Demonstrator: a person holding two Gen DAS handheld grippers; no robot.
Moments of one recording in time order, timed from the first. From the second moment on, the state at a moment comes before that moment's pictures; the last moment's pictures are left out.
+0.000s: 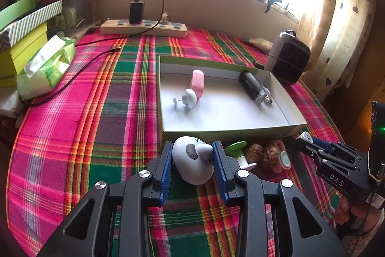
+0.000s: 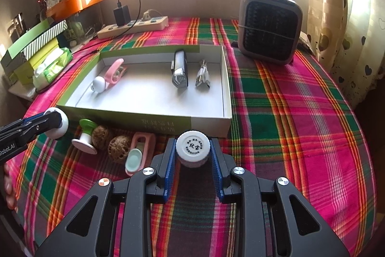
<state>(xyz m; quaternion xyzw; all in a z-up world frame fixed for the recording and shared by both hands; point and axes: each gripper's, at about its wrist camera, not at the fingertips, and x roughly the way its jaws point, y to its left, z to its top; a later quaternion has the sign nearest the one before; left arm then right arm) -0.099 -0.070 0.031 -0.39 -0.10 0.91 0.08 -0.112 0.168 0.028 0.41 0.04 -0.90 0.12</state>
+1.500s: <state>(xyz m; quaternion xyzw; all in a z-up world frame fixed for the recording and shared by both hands) -0.242 -0.006 0.037 -0.42 -0.03 0.89 0.14 -0.194 0.150 0.022 0.42 0.07 -0.89 0.15</state>
